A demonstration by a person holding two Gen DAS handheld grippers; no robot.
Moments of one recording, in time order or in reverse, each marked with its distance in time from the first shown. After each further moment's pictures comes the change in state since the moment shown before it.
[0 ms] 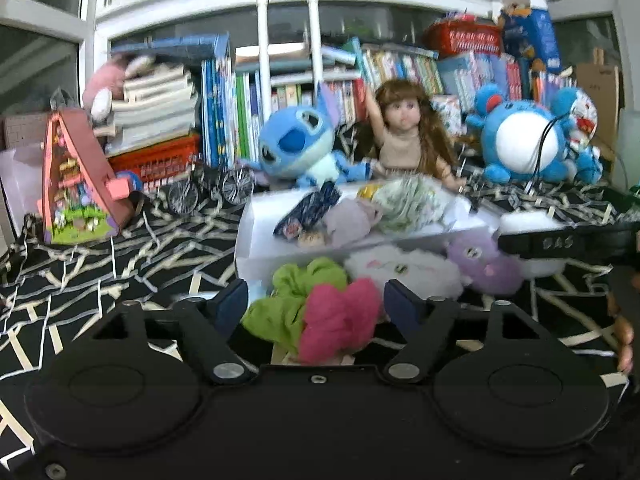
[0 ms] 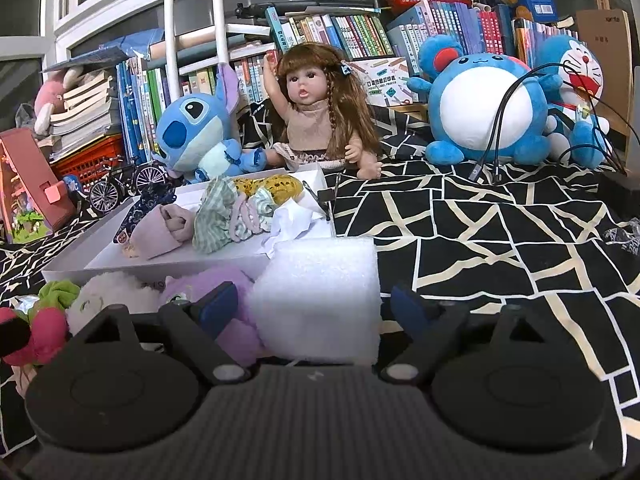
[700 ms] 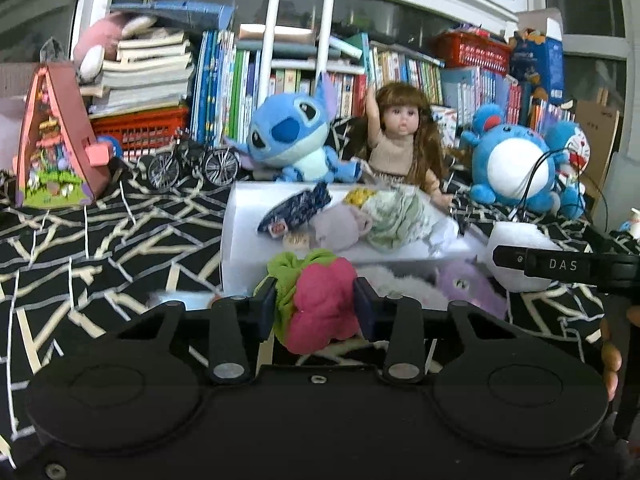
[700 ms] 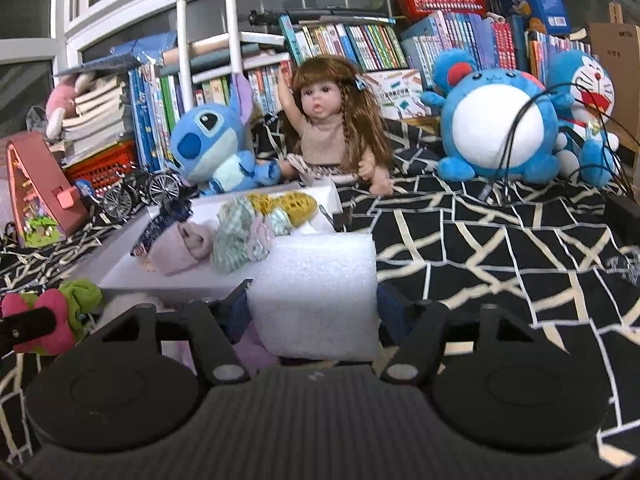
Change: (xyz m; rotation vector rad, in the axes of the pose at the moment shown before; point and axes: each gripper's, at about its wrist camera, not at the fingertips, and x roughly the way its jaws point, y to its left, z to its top) left arm 0.010 0.024 0.027 -0.133 0.031 -0.107; right arm -0.010 0.006 0.025 -0.018 0.000 0.037
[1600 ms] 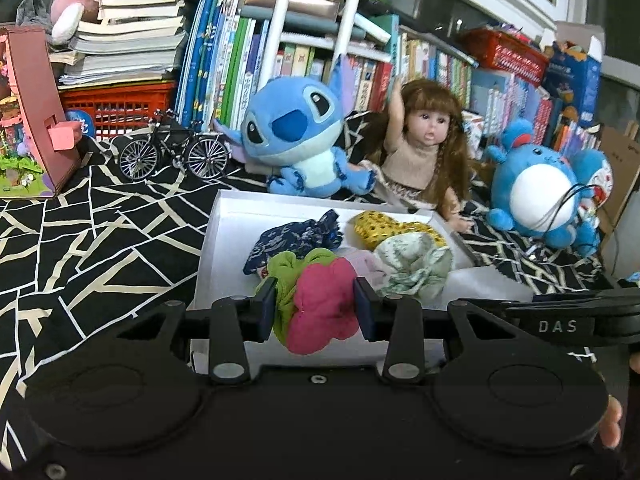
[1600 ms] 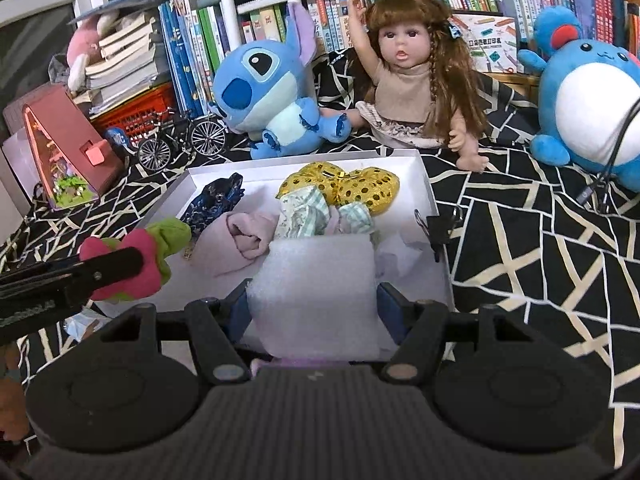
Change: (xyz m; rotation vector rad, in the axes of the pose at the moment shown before) left arm 0.100 0.021 0.067 -0.109 0.119 -0.023; right arm 0.077 0.037 0.058 -0.065 0.286 0.145
